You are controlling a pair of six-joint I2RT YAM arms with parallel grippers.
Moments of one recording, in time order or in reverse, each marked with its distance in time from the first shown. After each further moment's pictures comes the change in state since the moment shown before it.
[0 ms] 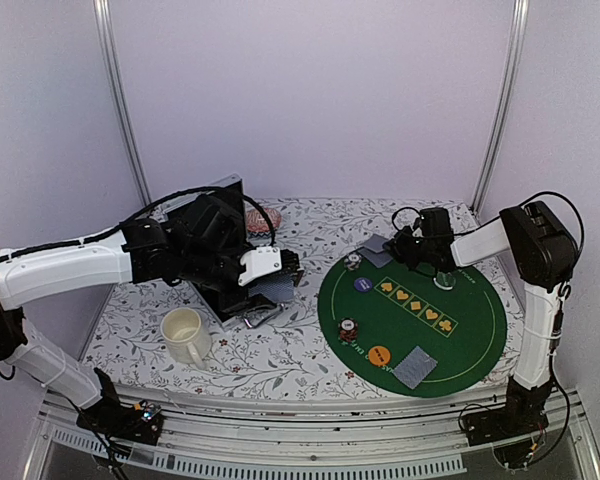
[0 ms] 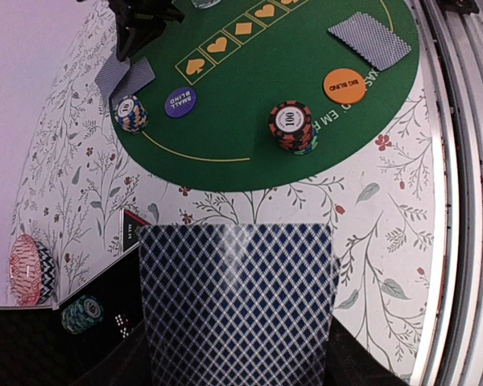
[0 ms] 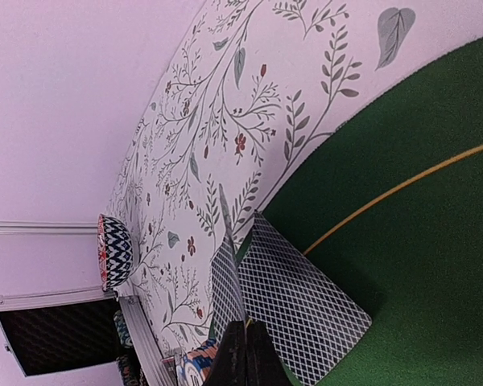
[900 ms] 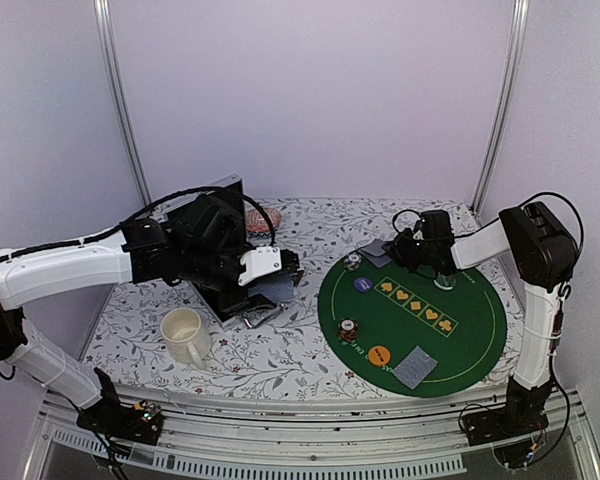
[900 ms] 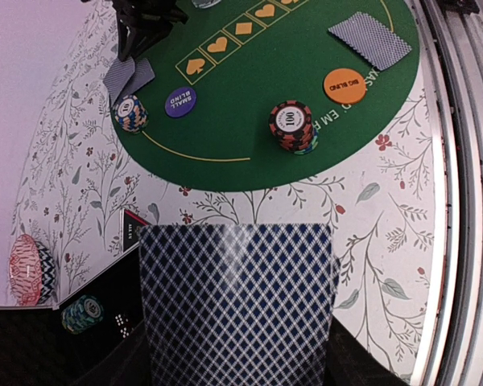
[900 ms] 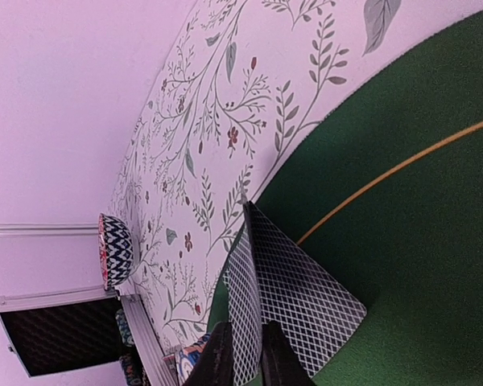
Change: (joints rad) left arm 0.003 0.000 0.000 0.000 0.000 0.001; right arm 0.000 0.000 -0.021 0.024 -0.007 0.025
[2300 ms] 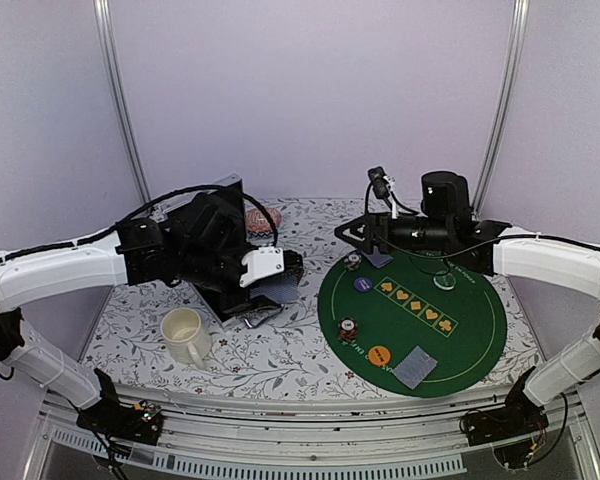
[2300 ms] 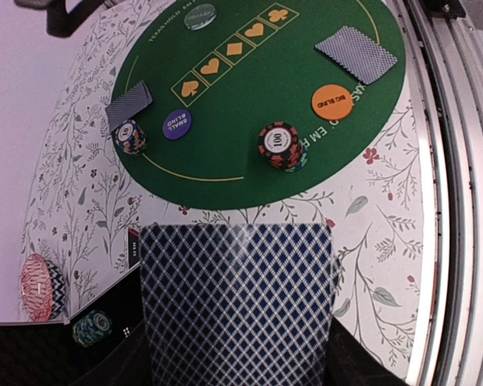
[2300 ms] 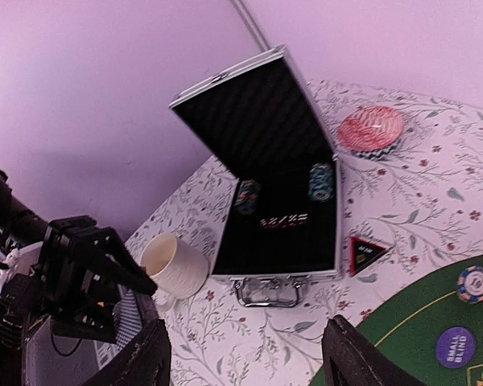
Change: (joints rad) left arm -0.035 -0.020 0.019 -0.005 -0.008 0.011; right arm 0.349 -0.624 -0.044 -0.330 -0.159 -0.688
